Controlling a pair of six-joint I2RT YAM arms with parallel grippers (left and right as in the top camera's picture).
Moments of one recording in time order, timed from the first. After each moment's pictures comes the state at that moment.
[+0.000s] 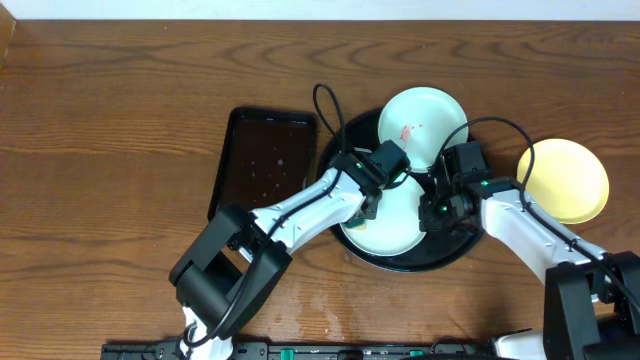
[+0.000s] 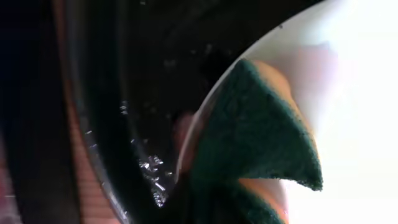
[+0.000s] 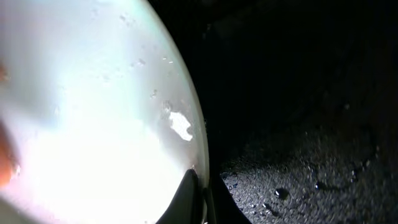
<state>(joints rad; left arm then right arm) -0.80 1.96 1.31 -0.79 -0.25 -0.65 0.23 1.60 0.79 -0.57 -0.19 0.25</state>
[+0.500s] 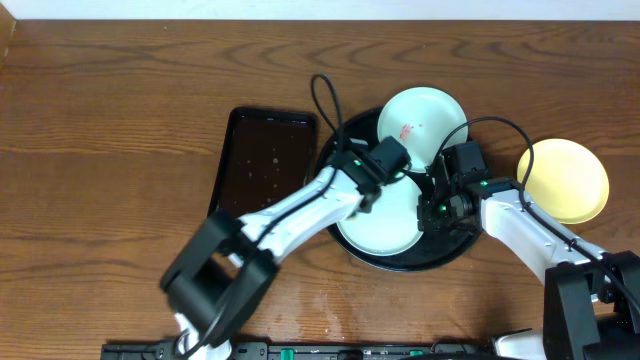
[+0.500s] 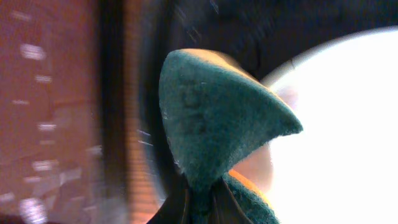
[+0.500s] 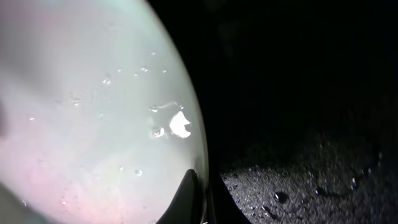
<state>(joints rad) -0.78 1.88 1.34 -0.84 -0.35 -0.64 0.23 1.60 0.79 -0.56 -0.21 0.25</state>
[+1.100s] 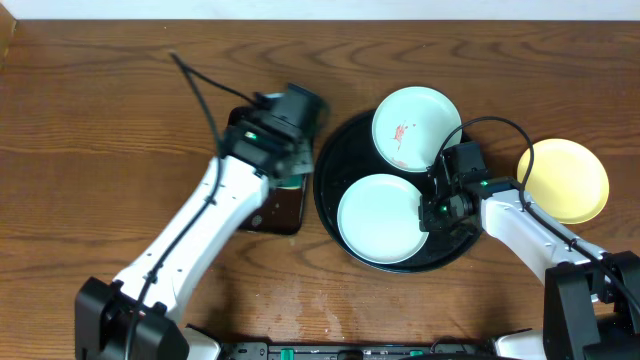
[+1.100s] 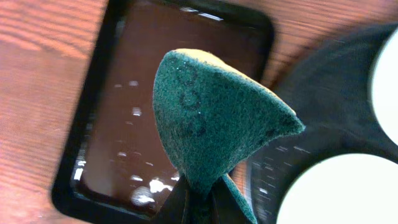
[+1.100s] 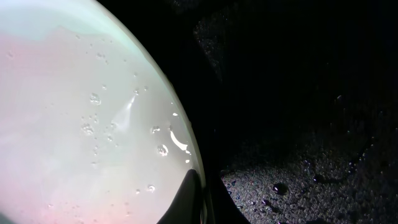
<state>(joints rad) -0.45 1.58 1.32 -0.94 -0.23 -0.58 0.23 1.60 0.79 -0.57 -0.18 0.24</state>
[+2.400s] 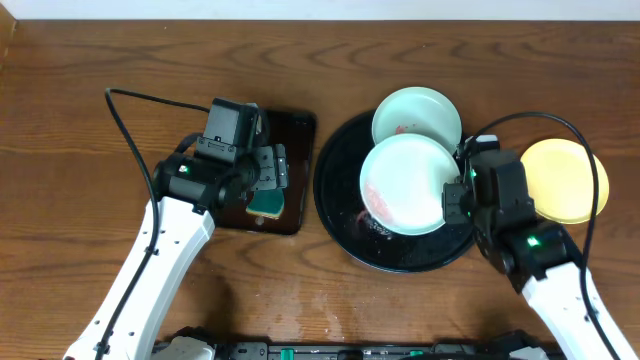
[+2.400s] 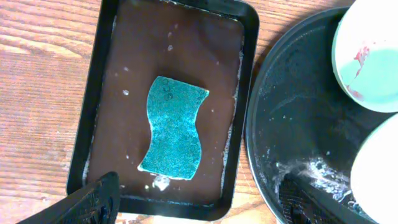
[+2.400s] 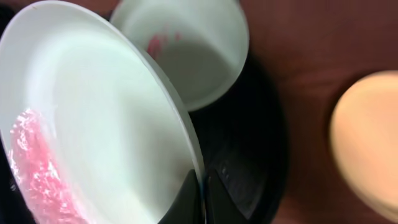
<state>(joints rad) -0.31 1.33 1.18 -0.90 0.00 -0.37 0.34 1.05 0.80 -0.58 0.19 0.17</state>
